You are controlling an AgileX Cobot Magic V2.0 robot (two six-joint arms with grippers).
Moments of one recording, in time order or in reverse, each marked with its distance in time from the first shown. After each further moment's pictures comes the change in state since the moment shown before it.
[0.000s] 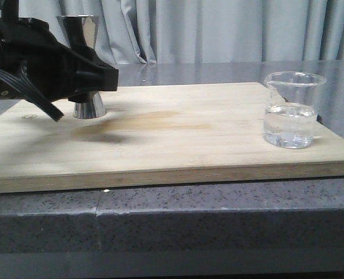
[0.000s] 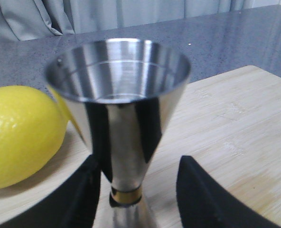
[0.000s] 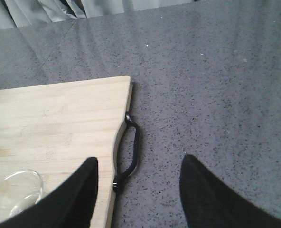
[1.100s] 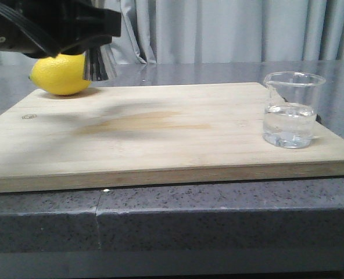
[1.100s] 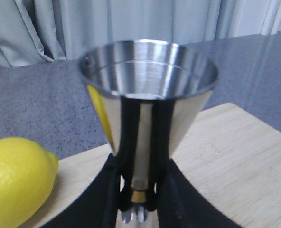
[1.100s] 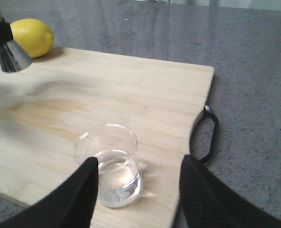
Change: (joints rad) left arm 0.000 -0.105 -0.083 0.002 0.122 -0.002; right arm 0.316 0.000 0.080 -0.013 -0.125 -0.104
